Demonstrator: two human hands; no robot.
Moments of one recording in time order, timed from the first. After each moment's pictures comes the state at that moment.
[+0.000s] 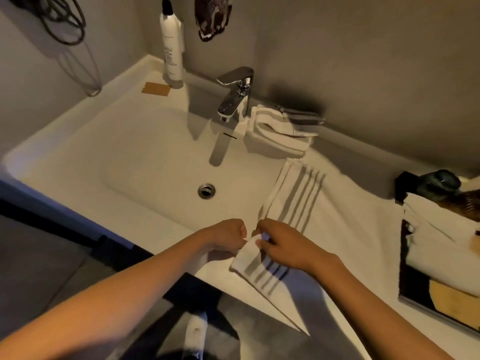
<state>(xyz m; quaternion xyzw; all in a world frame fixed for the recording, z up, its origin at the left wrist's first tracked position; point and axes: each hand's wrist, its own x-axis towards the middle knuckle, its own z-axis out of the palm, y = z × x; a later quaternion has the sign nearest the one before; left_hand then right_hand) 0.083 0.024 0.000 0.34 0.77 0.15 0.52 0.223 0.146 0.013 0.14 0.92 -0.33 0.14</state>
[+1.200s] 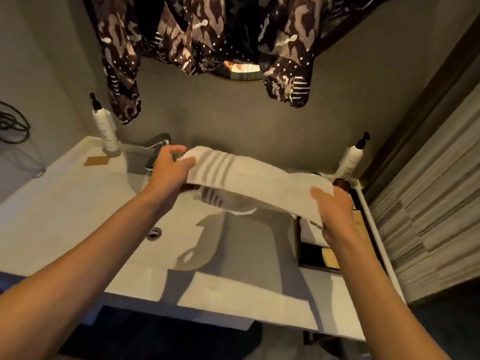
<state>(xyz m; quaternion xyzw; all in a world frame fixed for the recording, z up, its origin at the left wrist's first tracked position) 0.144 0.083 0.230 0.20 0.67 0.66 0.27 0.412 0.225 0.200 0.54 0.51 -0.54 -0.40</state>
